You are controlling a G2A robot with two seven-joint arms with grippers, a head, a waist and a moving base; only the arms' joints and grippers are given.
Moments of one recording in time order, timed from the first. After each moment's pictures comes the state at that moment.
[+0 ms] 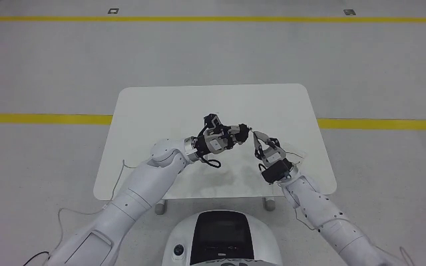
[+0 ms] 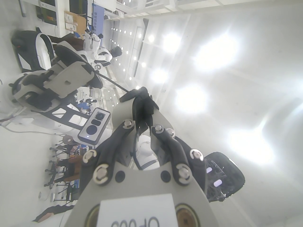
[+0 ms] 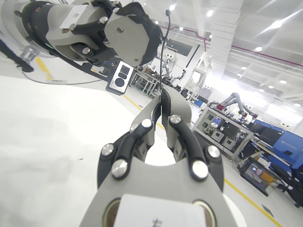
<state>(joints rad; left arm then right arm) 1.04 -1.27 -0.85 -1.27 -1.02 -0.06 -0.95 -1.32 -1.10 0.93 -1.25 -1.57 0.12 -0.97</state>
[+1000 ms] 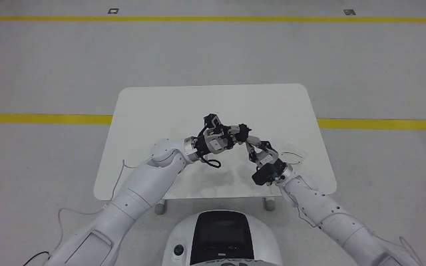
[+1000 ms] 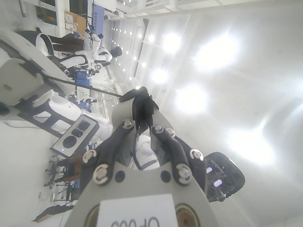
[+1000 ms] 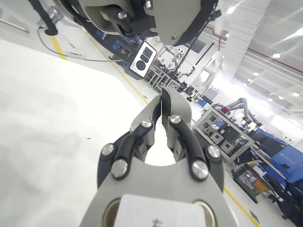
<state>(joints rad) 1.04 -1.27 -0.85 -1.27 -1.02 -0.06 -0.95 -1.21 -1.04 0.72 -1.21 -1.57 0.23 -0.91</state>
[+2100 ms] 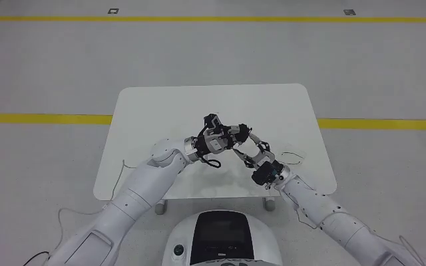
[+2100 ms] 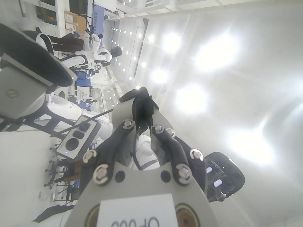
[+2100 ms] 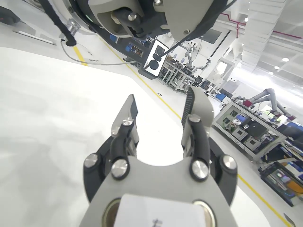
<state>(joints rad) 1.05 -1.27 -0.85 -1.28 -1.01 -0.07 -0.93 -1.20 -1.02 0.67 -1.24 -1.48 0.11 -0.87</state>
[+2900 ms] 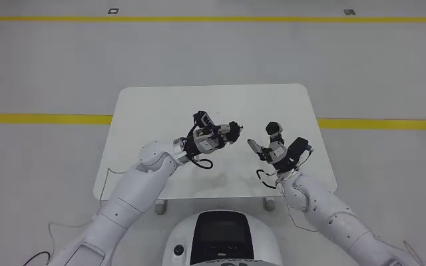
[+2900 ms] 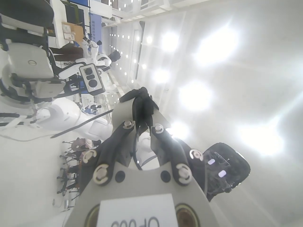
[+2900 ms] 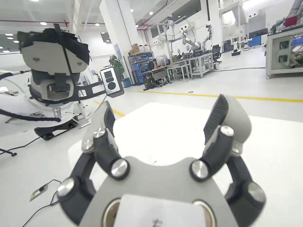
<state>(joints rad) 1.14 -1.23 -0.97 -1.42 -0.95 -0.06 -0.94 -1.26 -1.01 0.76 -1.29 -0.84 -0.34 -0.83</state>
